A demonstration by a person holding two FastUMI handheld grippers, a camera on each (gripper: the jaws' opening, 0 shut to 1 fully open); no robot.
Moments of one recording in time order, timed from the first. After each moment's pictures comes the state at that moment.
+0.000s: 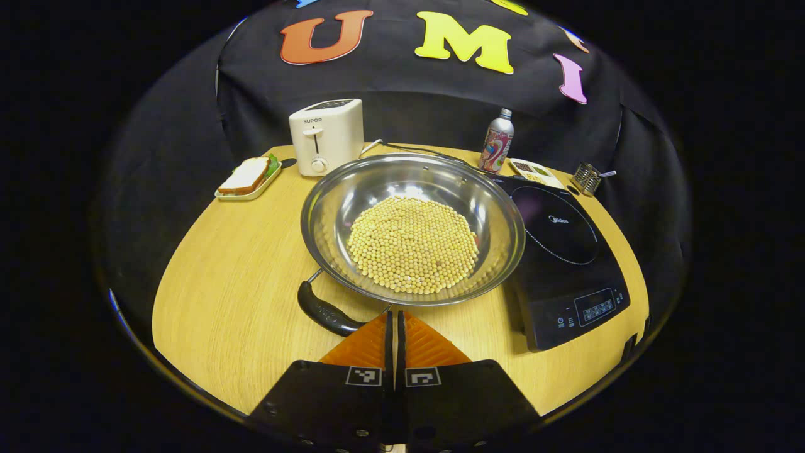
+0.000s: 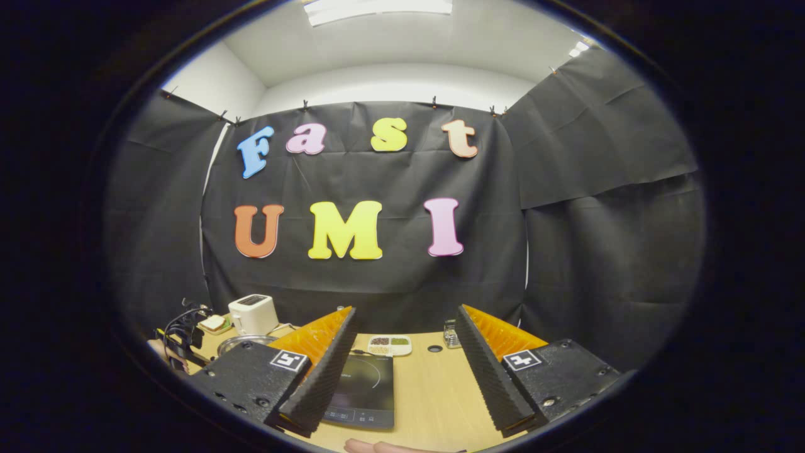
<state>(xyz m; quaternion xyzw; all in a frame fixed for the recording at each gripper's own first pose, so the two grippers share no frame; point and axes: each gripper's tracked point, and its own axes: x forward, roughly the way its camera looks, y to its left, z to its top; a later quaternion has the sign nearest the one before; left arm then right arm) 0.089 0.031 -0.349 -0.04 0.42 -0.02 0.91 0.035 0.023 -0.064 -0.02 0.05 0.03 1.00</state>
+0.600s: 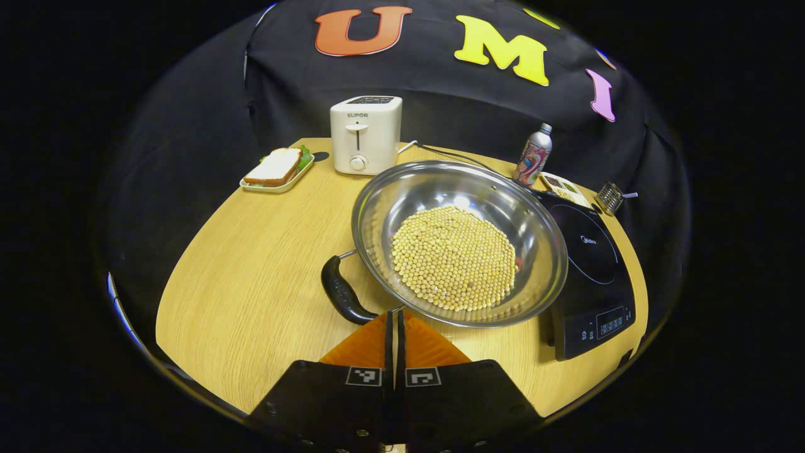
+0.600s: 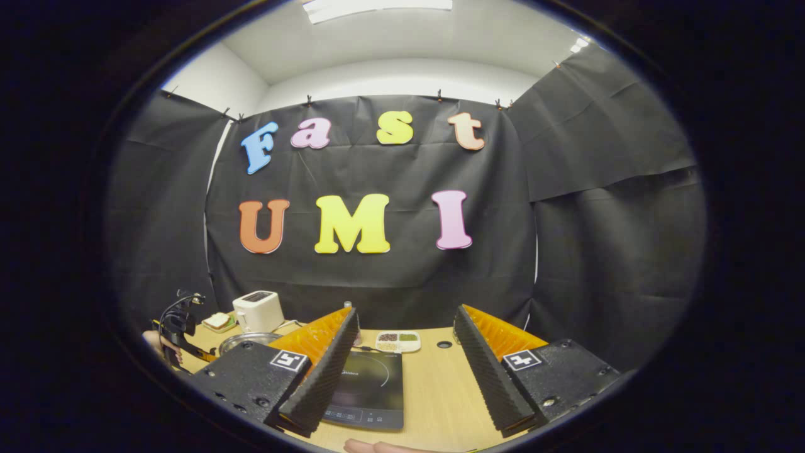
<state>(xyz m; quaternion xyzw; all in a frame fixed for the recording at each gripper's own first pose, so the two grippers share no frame) 0.106 0.082 -0.354 -0.07 0.42 0.02 0.90 0.048 0.039 -0.084 -0.01 0.06 0.05 1.00</state>
